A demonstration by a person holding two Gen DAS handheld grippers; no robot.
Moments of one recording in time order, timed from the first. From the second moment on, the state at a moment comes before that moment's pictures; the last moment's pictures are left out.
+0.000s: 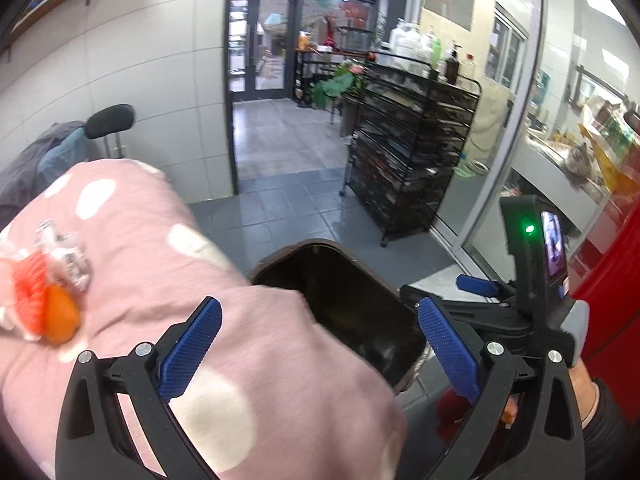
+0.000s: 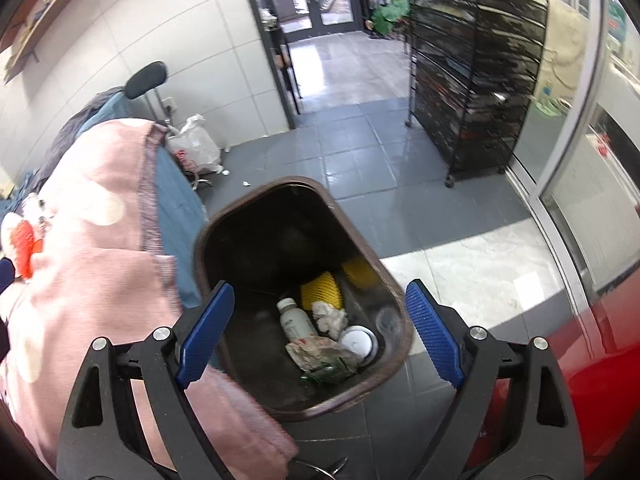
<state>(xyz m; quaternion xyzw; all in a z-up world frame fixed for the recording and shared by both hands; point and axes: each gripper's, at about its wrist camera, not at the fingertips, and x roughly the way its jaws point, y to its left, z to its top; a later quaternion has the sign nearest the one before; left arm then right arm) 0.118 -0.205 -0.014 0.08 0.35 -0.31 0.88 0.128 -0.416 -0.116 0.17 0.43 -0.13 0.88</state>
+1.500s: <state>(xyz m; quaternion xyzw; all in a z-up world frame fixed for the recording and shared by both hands) 0.189 0.123 -0.012 -0.11 0.38 -0.01 0.92 0.266 -0.078 -0.032 -0.01 0.44 0.22 0.87</state>
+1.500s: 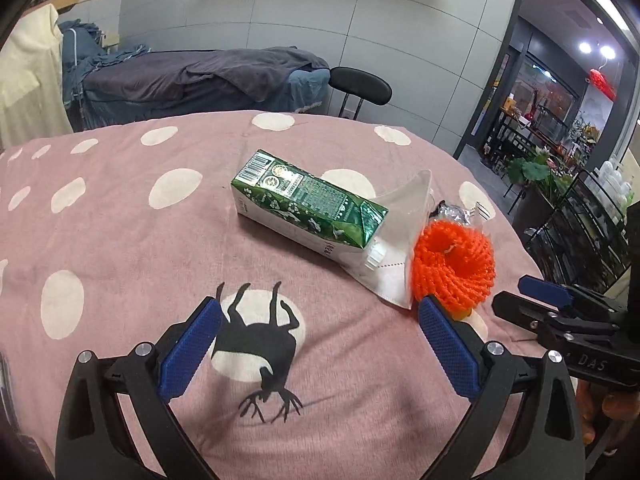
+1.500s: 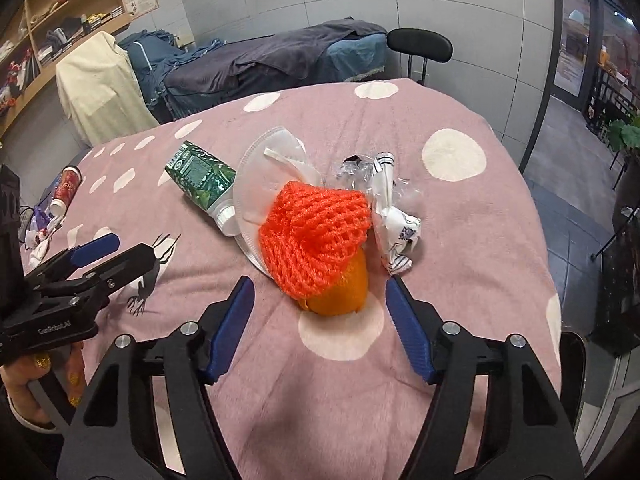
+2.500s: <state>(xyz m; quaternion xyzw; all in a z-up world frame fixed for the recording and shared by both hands) 0.261 0.121 -0.013 -0.19 0.39 0.01 0.90 0.228 -0.119 -0.013 0.01 0.40 0.21 0.89</state>
